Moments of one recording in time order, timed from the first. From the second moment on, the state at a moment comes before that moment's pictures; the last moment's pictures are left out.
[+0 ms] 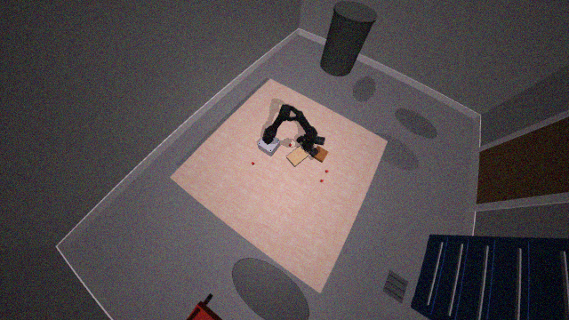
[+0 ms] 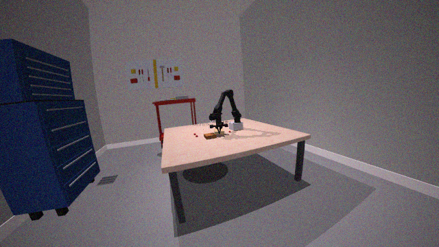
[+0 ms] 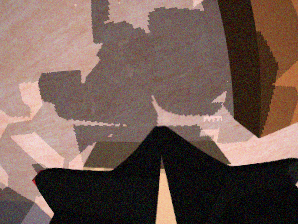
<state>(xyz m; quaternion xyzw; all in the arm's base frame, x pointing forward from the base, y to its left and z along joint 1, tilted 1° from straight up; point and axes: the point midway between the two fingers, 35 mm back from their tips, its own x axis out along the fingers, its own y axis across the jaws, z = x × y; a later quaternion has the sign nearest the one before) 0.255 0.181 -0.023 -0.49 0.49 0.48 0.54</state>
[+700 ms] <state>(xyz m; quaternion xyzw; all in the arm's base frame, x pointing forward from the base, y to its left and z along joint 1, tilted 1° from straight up) 0.257 0.211 -0.025 -0.48 0.50 0.48 0.54</state>
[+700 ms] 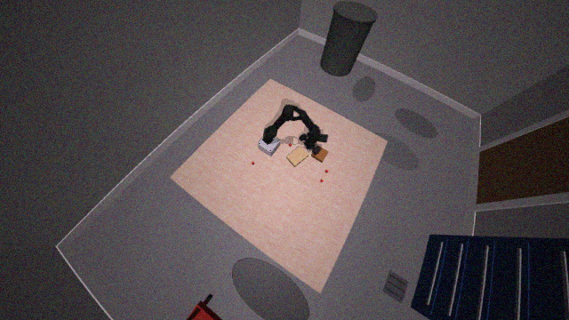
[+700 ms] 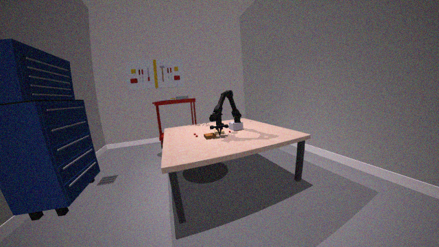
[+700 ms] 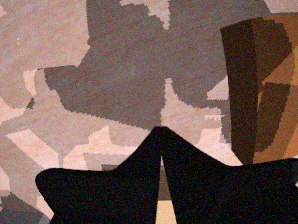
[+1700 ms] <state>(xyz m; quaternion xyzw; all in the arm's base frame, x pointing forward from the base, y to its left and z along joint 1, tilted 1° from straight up) 0.292 0.069 0.030 -0.49 0.50 0.47 0.54</state>
